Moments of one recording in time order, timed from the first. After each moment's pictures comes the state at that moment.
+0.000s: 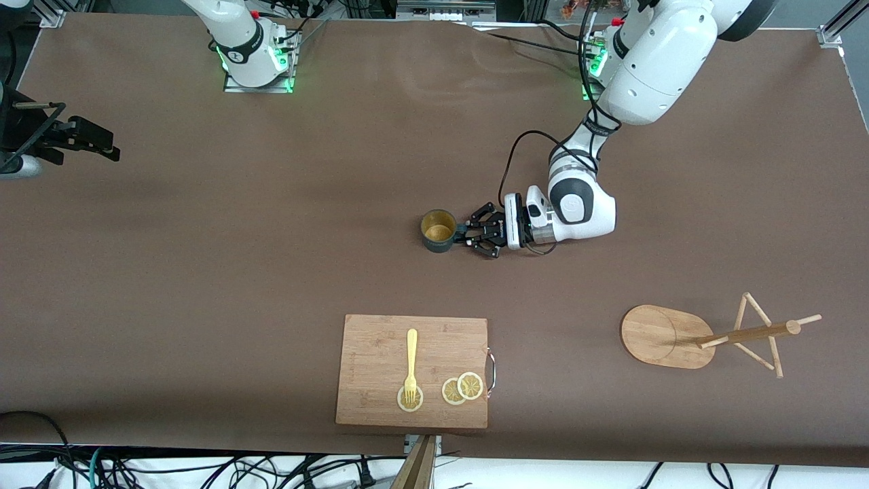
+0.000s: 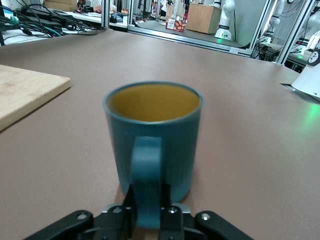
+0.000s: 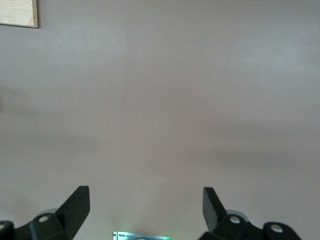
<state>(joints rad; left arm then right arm) -0.28 0.75 -0.20 -1.91 -1.72 2.26 2.46 -0.04 -0.02 -0.03 -1.69 0.01 1.57 -0.13</state>
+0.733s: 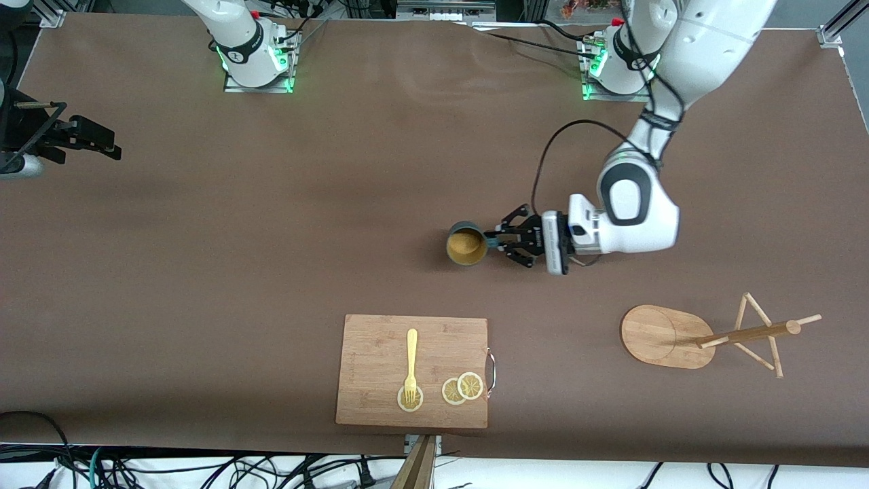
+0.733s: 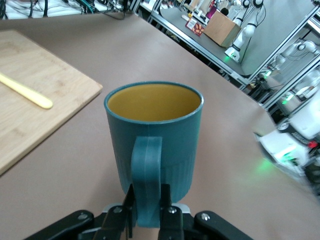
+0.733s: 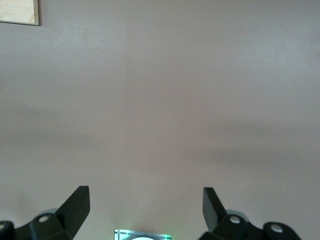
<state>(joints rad) -0.12 0.49 -0.15 -1.89 -1.25 2.03 1.59 -0.04 -0.02 -0.03 -1.69 0.02 1.56 -0.13</state>
